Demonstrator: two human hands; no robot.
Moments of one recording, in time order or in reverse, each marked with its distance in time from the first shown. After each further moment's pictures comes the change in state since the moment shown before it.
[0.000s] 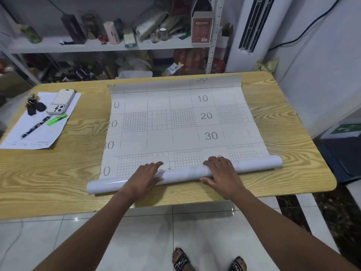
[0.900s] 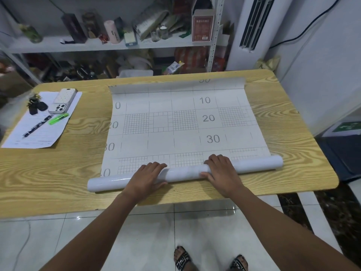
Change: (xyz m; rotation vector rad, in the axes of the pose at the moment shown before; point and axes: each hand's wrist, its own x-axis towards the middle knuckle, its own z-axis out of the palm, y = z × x) left_hand -0.004 0.002 0.007 0.144 0.108 0.076; right_hand 0.006 -0.008 -0.002 -0.023 -0.049 0.038
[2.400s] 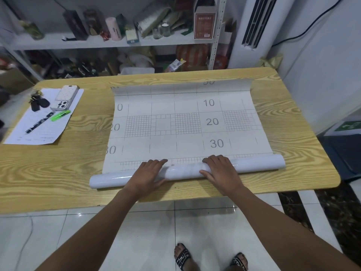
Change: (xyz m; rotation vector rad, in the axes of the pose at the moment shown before) left_hand -0.002 -0.001 -0.001 -0.076 0.006 -0.010; right_hand -0.003 -0.005 0.009 0.046 0.103 -0.019
